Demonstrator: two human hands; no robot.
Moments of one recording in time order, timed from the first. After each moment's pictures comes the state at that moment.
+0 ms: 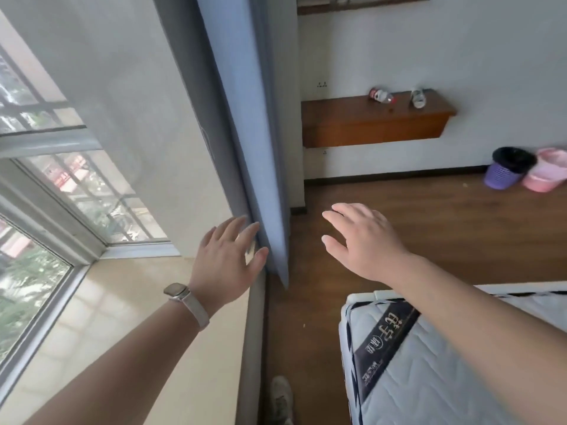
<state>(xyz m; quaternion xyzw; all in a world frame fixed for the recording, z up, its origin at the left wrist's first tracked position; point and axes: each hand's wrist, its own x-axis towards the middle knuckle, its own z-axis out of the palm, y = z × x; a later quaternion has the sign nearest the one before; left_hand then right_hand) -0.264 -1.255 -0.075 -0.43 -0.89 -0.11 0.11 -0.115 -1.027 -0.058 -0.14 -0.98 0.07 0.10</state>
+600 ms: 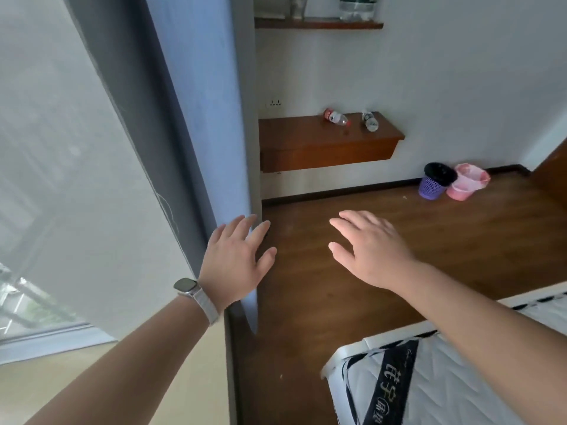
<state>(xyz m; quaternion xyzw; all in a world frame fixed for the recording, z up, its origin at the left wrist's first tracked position) -0.484 -1.107 -0.090 -0.54 -0.83 -0.13 0.10 -0.280 -0.934 -0.046 -0.28 -0.96 -0.01 0.04</state>
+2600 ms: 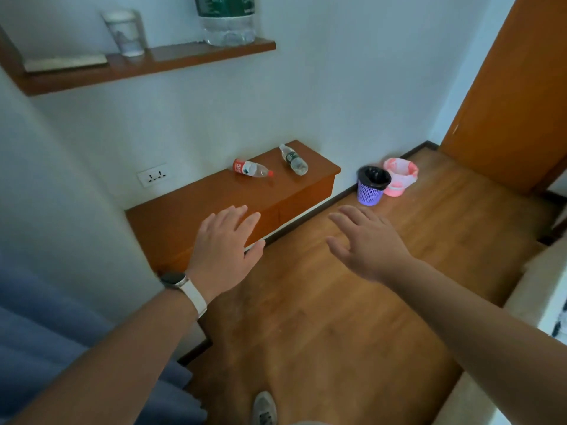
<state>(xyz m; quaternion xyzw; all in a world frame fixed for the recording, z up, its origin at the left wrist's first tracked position) -0.731 -0.506 -0.064 -0.71 -0.69 -0.09 0.08 -0.462 -0.437 -0.046 -0.49 -0.87 0.02 0.05</state>
